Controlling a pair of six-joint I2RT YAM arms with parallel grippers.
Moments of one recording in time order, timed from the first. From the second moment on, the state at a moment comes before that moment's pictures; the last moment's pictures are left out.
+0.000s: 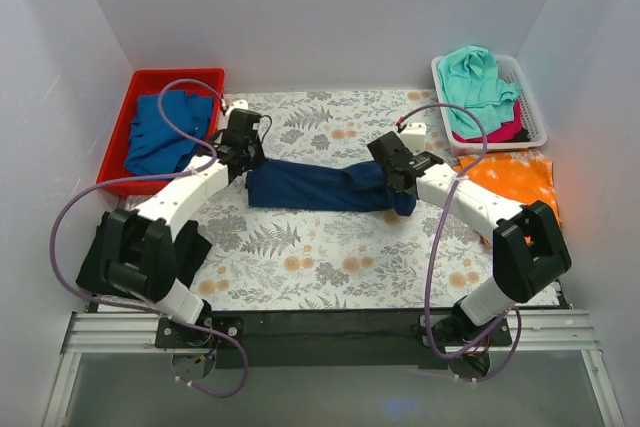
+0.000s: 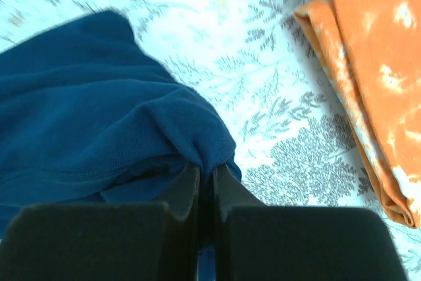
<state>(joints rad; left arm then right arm) -0.37 1.59 1.18 -0.39 -0.26 -0.52 0.61 1.56 1.11 -0.63 0.71 0.57</state>
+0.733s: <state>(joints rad) -0.39 1.16 1.38 -0.29 -0.79 -0.36 0.54 1.43 1.45 -0.55 0.69 0.46</state>
